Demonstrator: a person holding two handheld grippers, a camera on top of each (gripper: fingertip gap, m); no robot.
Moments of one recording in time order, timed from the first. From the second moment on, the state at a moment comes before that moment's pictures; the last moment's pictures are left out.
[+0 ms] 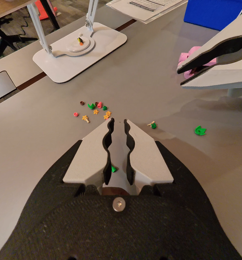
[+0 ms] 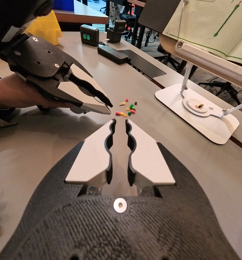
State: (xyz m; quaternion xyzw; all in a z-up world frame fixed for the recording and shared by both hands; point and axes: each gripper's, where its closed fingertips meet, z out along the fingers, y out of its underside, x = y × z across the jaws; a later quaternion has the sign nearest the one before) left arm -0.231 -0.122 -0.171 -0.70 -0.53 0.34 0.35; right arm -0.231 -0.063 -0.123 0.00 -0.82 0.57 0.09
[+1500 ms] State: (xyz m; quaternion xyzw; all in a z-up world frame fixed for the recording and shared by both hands) left arm -0.231 -0.122 -0.173 -0.70 -0.53 0.34 0.34; right arm -0.217 -0.073 -0.145 0.03 -0.84 0.53 0.10
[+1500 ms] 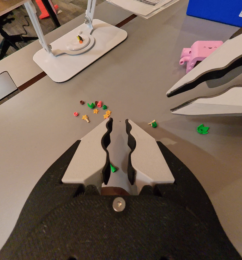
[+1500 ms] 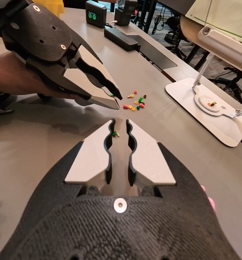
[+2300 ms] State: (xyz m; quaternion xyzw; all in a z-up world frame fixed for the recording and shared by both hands) left arm -0.230 -0.119 -0.173 -0.71 -0.51 0.35 0.33; right arm -0.246 -0.063 -0.152 -0.06 -0.84 0.53 0.09
